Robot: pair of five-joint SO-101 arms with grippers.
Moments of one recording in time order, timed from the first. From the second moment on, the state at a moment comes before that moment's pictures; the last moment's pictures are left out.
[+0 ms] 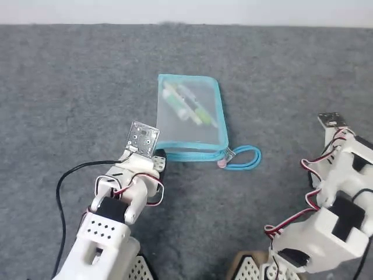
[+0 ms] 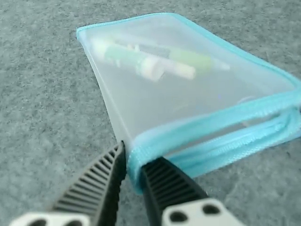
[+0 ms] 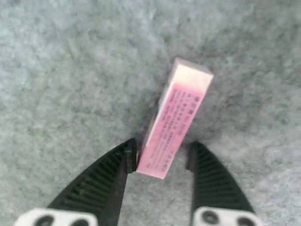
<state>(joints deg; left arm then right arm) 11.0 -64.8 85.1 32.4 2.2 31.4 6.1 30.4 60.9 39.5</state>
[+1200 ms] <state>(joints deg) 11.2 -64.8 85.1 32.0 2.2 -31.4 -25.5 20.0 92.7 20.0</state>
